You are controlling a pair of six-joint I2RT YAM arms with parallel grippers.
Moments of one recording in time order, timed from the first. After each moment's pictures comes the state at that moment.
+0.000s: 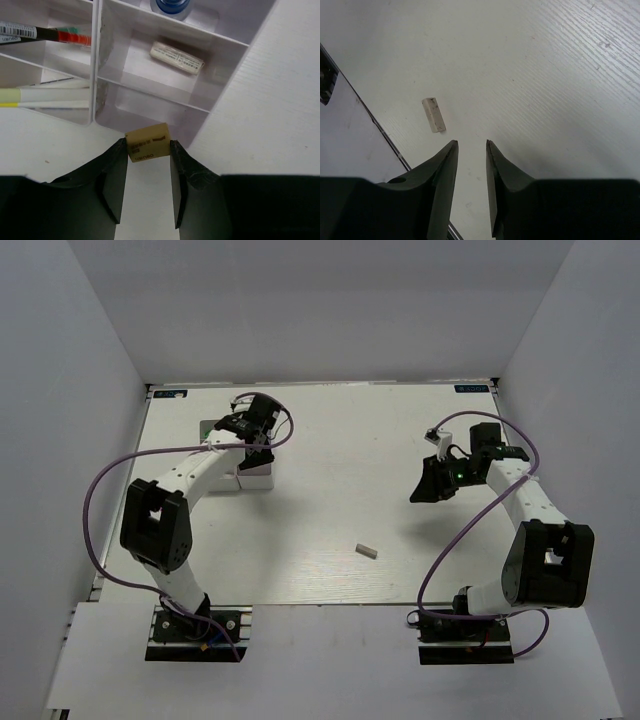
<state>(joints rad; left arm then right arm) -0.44 1.72 1.41 -0.78 -0.42 -0.65 -0.02 1.43 1.02 -0.82 -0.83 -0.44</state>
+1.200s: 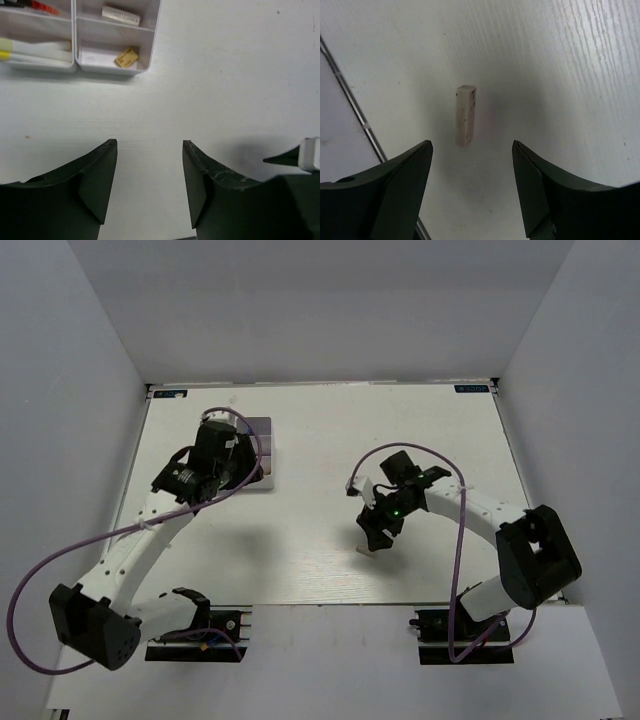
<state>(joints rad) -0.43 1.17 1.12 -0.68 -0.16 -0.56 0.54 1.46 0.90 -0.71 -0.55 -0.54</state>
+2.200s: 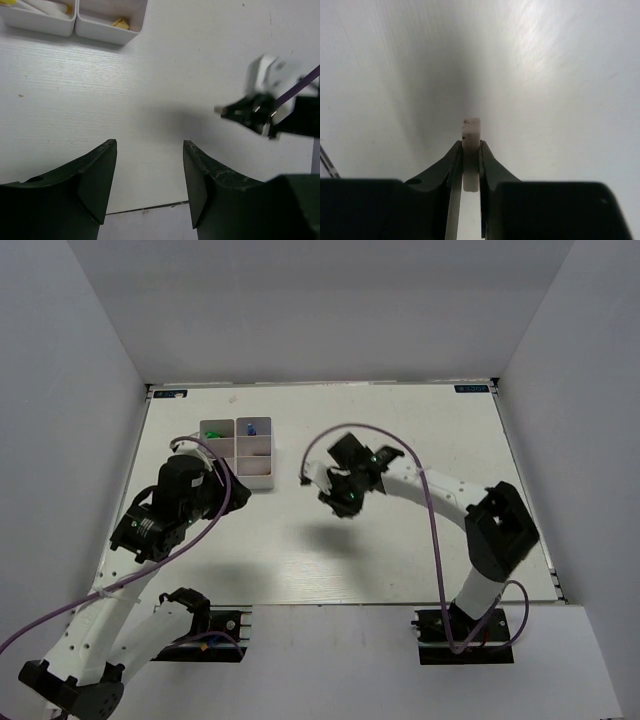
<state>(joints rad) -0.43 0.81 1.02 -0.83 -0.09 -0.65 0.80 1.67 1.20 -0.72 -0.28 -0.53</state>
